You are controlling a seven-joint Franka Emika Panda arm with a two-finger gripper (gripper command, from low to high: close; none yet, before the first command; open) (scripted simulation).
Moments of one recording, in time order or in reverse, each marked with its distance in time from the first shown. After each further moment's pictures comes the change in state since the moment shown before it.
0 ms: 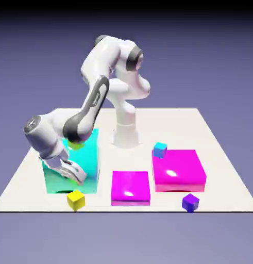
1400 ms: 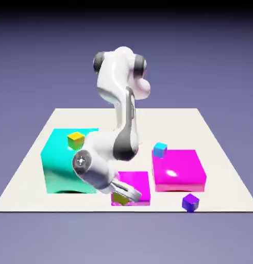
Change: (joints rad) arm -0.131 -0.005 0.607 0.130 -0.219 -0.081 0.430
